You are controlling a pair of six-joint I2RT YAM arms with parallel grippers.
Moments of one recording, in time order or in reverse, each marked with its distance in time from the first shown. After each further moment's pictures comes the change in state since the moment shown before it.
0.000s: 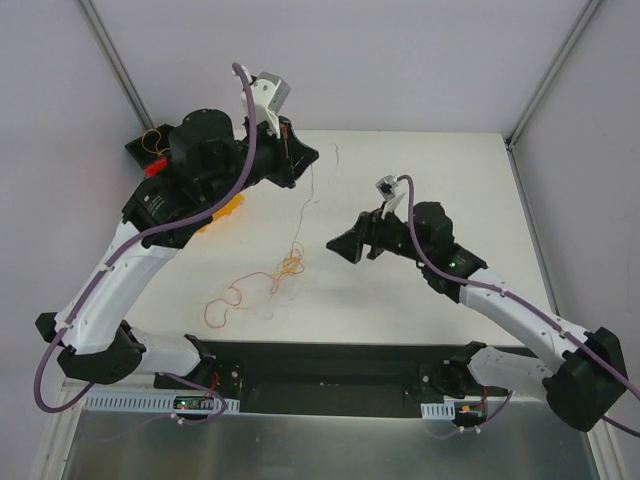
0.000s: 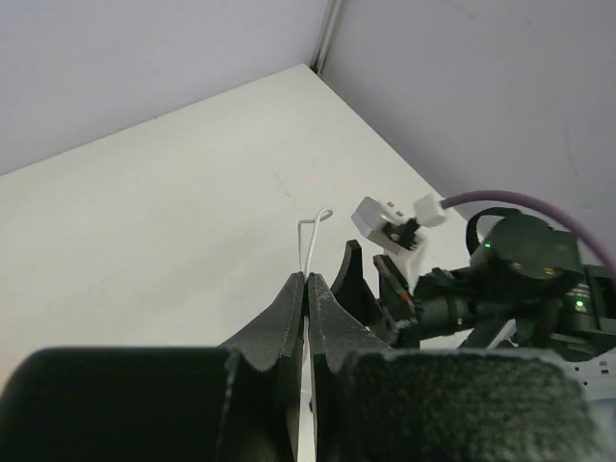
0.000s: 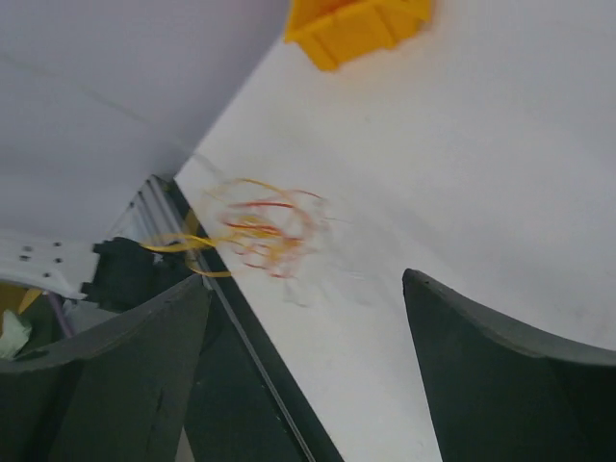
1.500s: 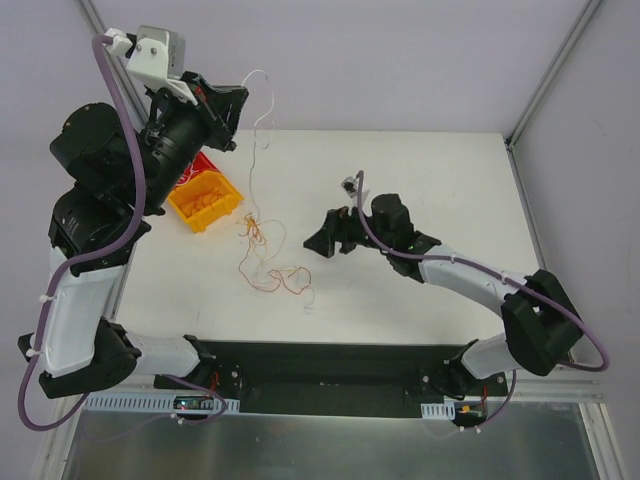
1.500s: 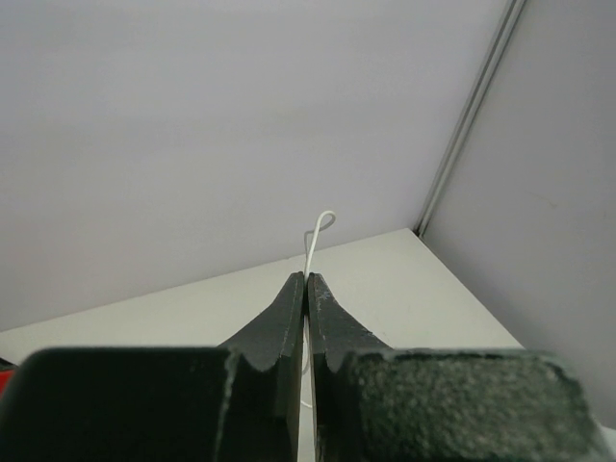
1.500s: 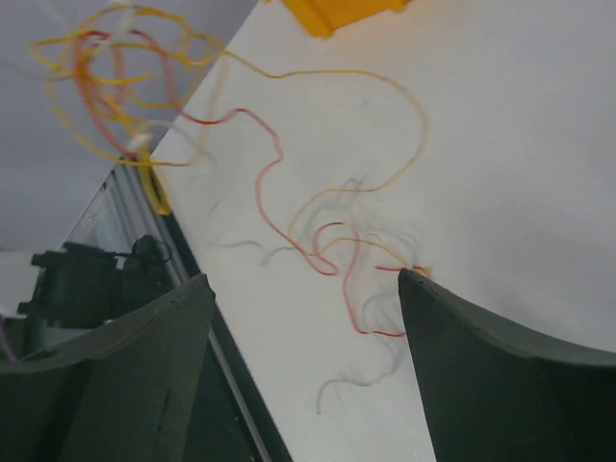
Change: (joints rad) left arm 0.000 -0.027 0.288 0.013 -0.320 0.192; right arm 0.052 0.356 0.122 0.190 -0.002 -0.018
